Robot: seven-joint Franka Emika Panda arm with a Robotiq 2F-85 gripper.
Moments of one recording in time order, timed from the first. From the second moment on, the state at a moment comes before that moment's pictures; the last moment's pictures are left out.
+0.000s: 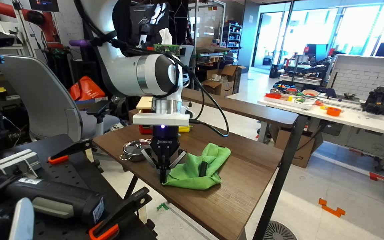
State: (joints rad) arm 0.06 0.78 0.01 -1.99 -0.49 2.34 -0.22
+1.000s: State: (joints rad) arm 0.03 0.50 -0.05 -1.98 -0.46 2.34 -0.19
